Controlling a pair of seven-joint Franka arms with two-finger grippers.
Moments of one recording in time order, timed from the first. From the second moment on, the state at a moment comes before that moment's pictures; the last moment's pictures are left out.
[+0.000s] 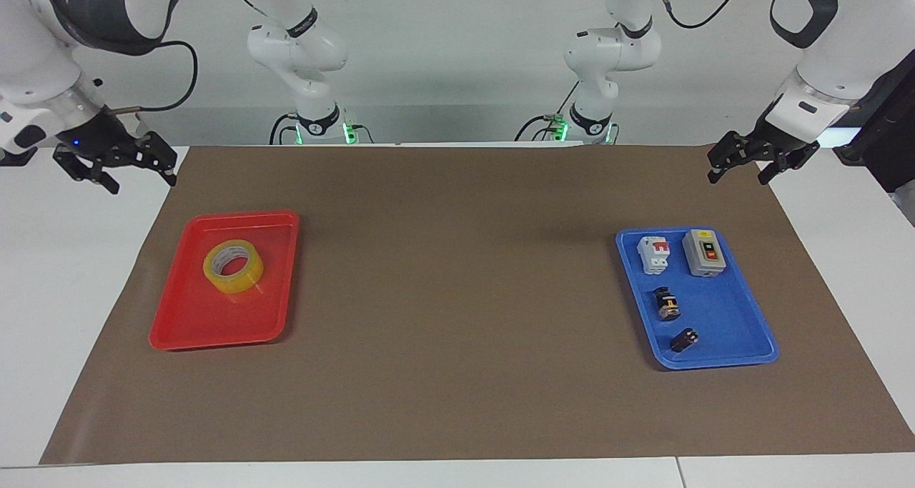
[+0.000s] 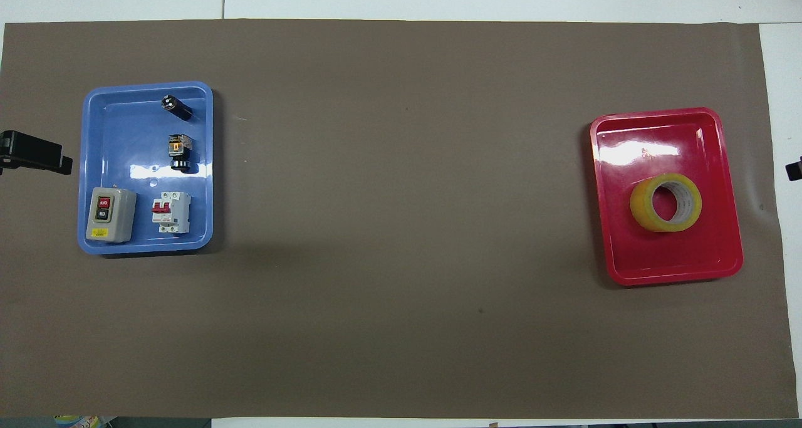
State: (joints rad) left arm -0.02 0.01 0.05 -1.60 -0.04 1.58 0.12; right arm -0.14 0.01 -0.13 -1.59 0.01 1.54 -0.39
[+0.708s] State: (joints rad) left arm -0.02 0.01 0.05 -1.60 -0.04 1.58 0.12; right arm -0.09 -0.04 -0.11 -1.62 -0.07 1.49 -0.25
